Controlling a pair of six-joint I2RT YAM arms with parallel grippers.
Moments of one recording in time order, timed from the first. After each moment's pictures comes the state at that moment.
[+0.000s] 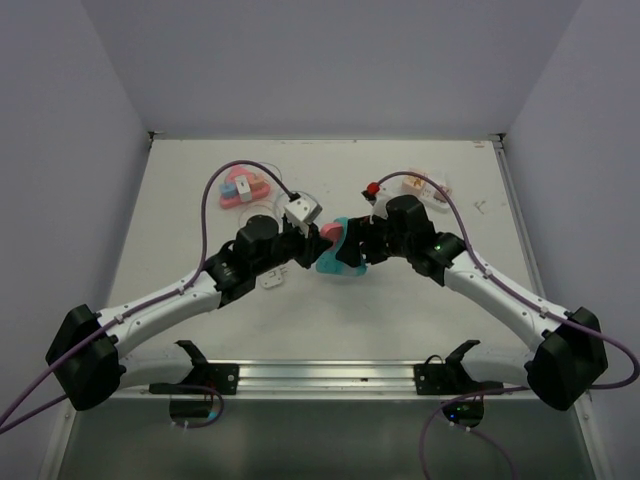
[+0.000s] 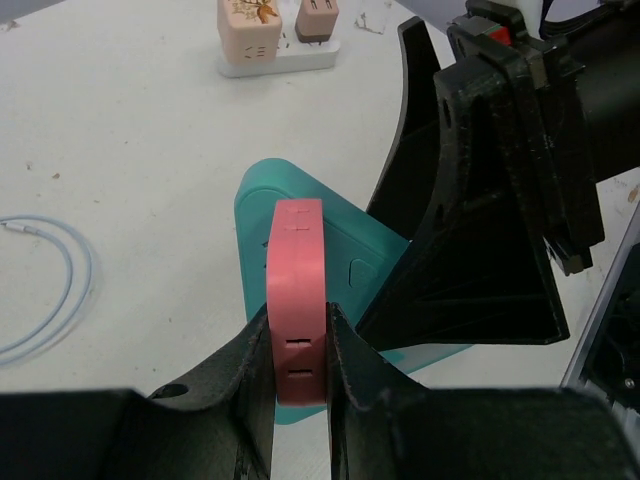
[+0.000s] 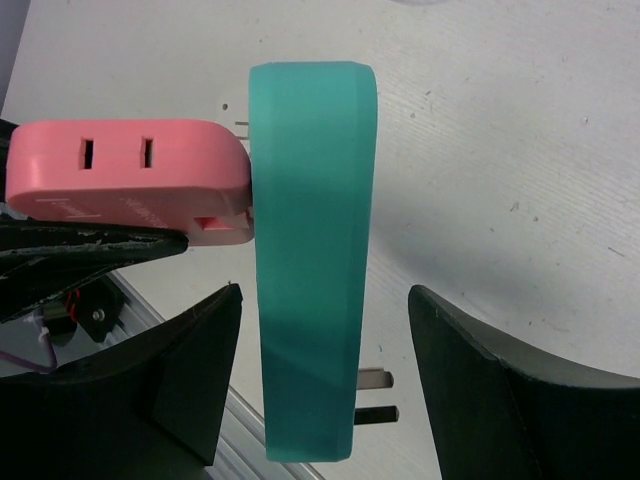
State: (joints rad) left arm -0.80 1.19 0.77 0.16 0.10 -0.17; right arm 0.62 1.22 0.92 -0.33 -0.23 0.41
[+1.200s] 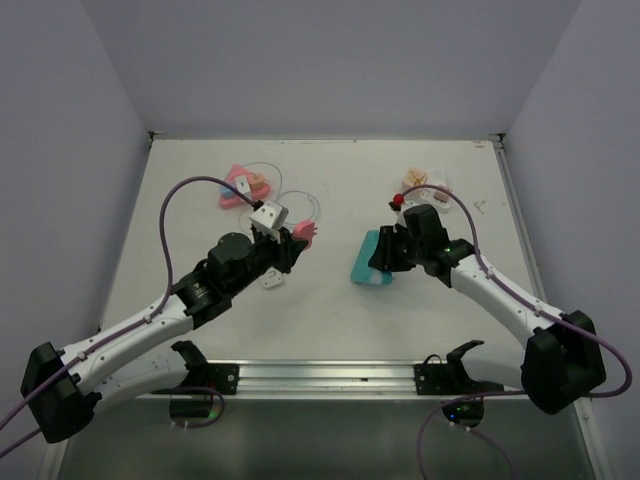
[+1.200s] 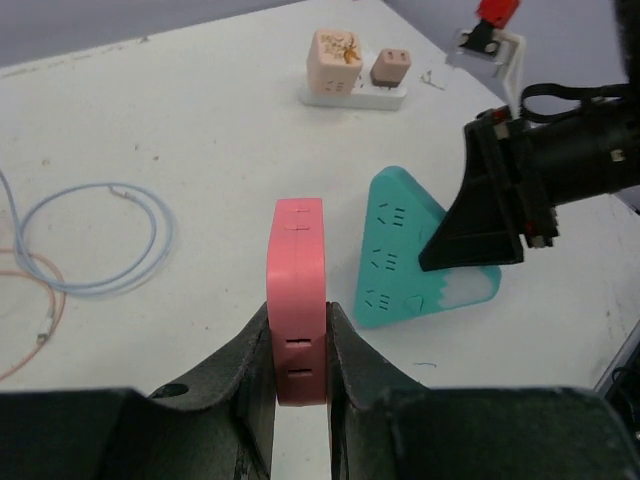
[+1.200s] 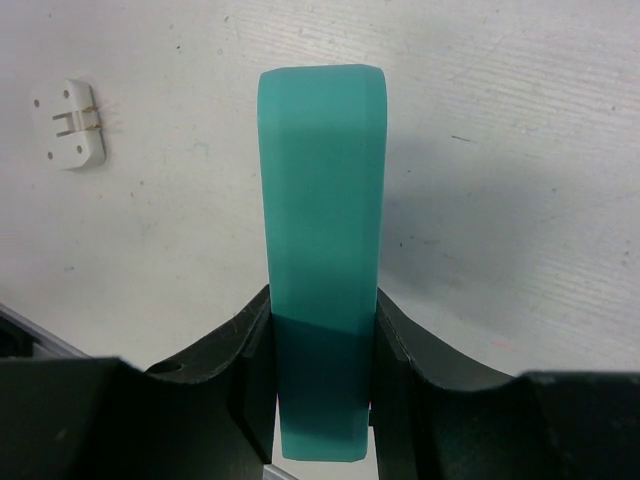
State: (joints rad) left arm -0.81 0.92 0.67 0.11 -0.08 -0.21; right arm 0.46 1.23 0.80 -0.40 -0.16 0.42
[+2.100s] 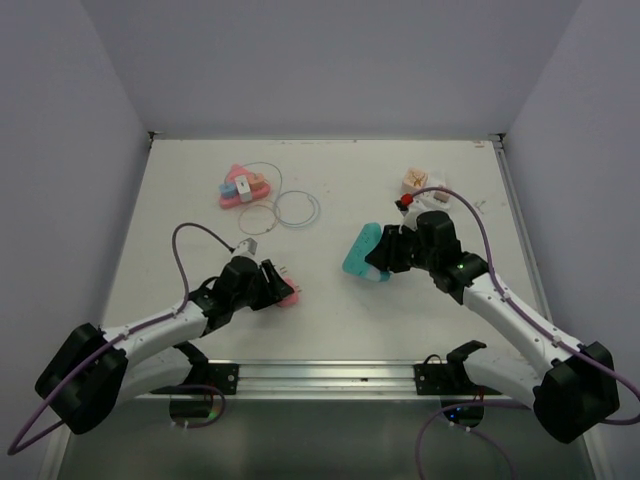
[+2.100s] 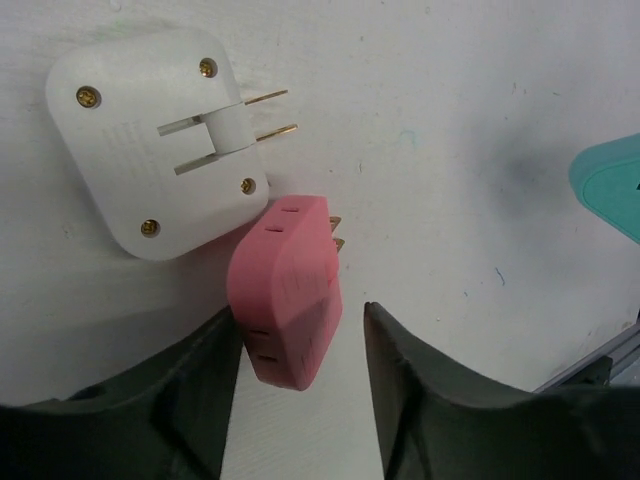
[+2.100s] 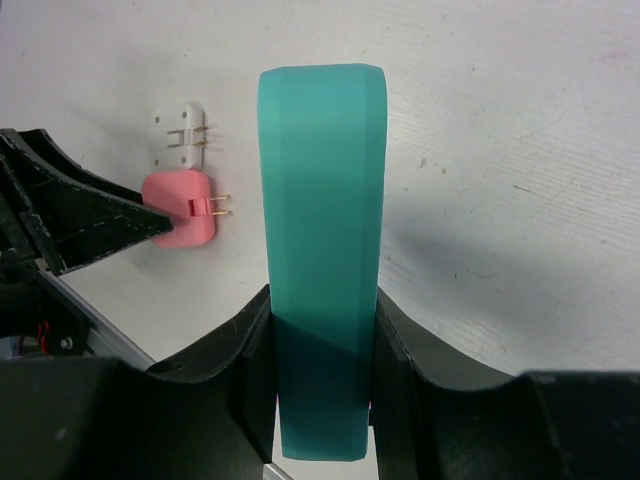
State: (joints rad) left arm -0.64 1.08 0.32 0.02 0.00 -0.94; right arm 0.46 1.05 0.71 -0.27 -0.25 0.43
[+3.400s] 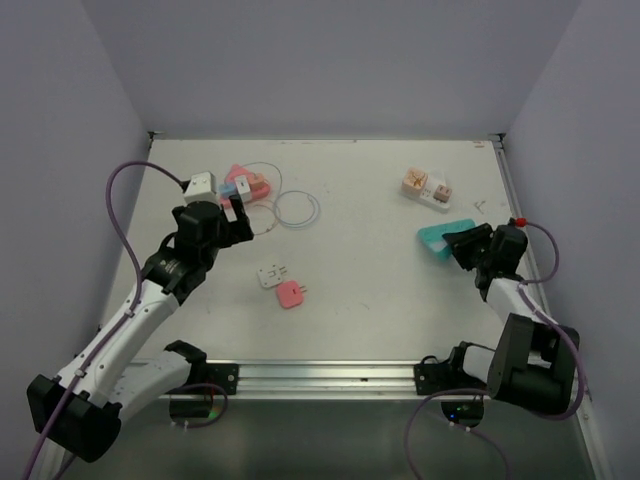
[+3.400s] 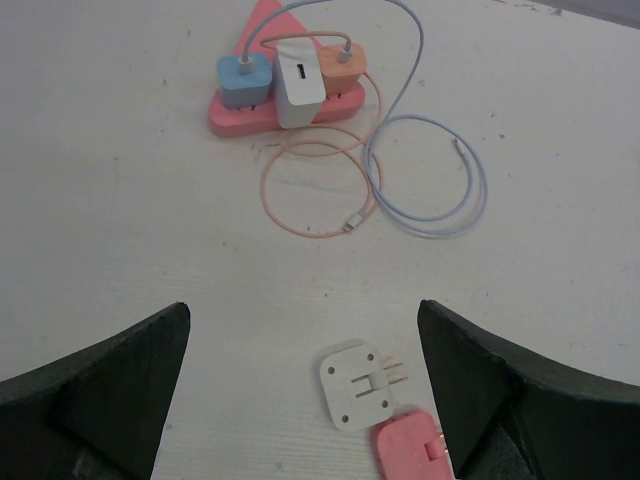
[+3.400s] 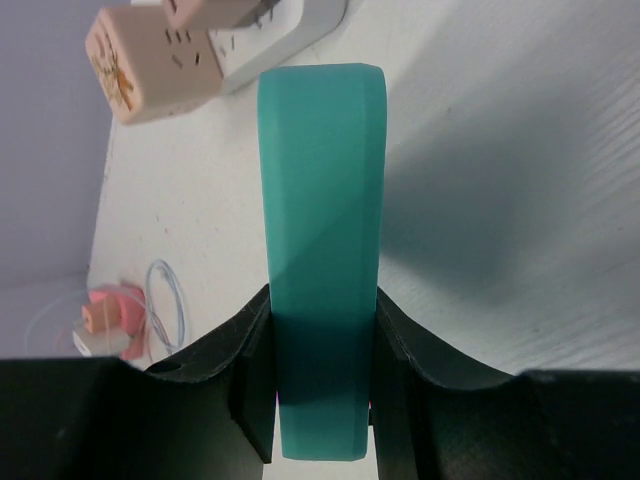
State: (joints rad) left arm -0.42 0.94 0.84 -0.42 -0.38 -0.45; right arm -0.26 1.18 0.45 0.13 -0.28 0.86
